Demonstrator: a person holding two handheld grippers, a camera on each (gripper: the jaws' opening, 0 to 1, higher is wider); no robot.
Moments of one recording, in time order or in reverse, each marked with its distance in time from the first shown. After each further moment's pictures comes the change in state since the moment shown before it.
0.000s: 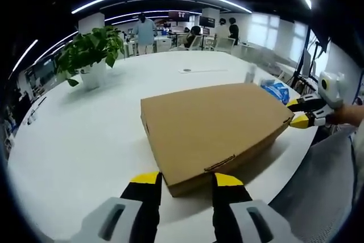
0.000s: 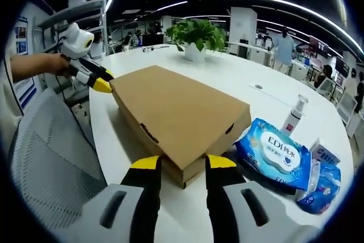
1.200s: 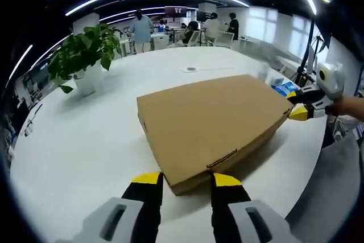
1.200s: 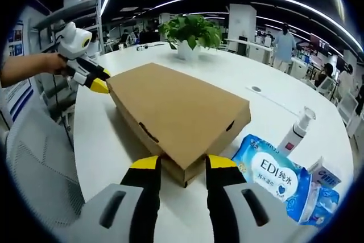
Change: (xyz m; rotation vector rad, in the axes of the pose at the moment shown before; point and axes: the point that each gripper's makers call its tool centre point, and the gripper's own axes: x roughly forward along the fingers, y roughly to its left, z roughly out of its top) left arm 0.044 0.029 0.034 0.040 0.037 -0.006; right arm 0.042 -0.047 0.022 0.008 0.023 -0.008
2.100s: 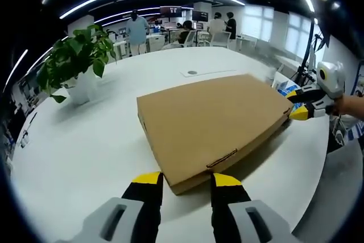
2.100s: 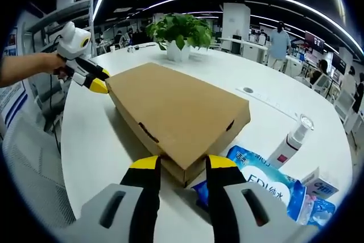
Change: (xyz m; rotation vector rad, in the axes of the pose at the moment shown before) left arm 0.031 0.015 0.030 0.026 0.001 -0.021; right arm 0.019 -0.033 0.013 0.021 0.002 -0.037
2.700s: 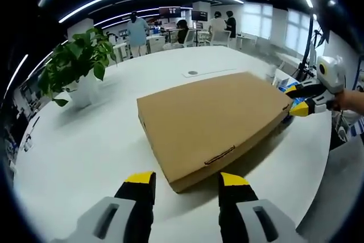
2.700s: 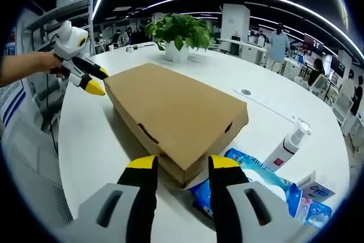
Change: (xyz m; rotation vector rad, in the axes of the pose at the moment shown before) left arm -0.009 -0.003 0.001 0.028 -0.014 0.031; right arm -0.004 -0.003 0.003 -0.015 -0.008 -0.025
